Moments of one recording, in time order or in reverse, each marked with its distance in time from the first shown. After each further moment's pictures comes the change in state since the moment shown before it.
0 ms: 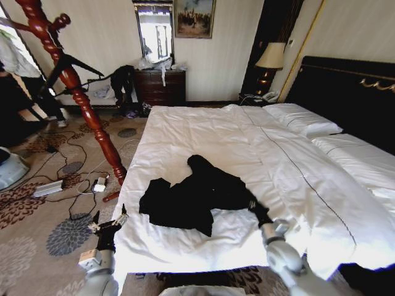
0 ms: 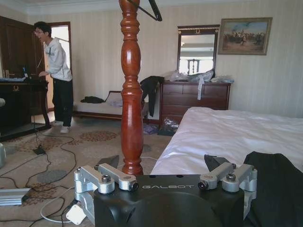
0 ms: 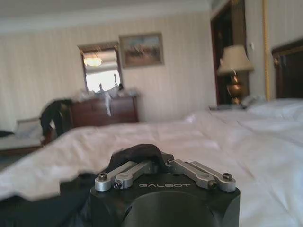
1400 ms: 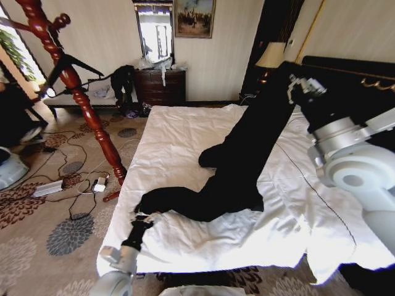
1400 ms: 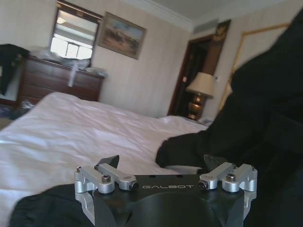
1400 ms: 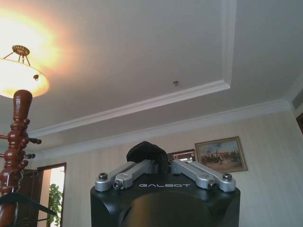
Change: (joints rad) left arm -0.112 0.311 0.351 0.019 -0.237 -0.029 0.217; right arm 0.626 -0.399 0.045 0.144 0.572 -0.023 -0.020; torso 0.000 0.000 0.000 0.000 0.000
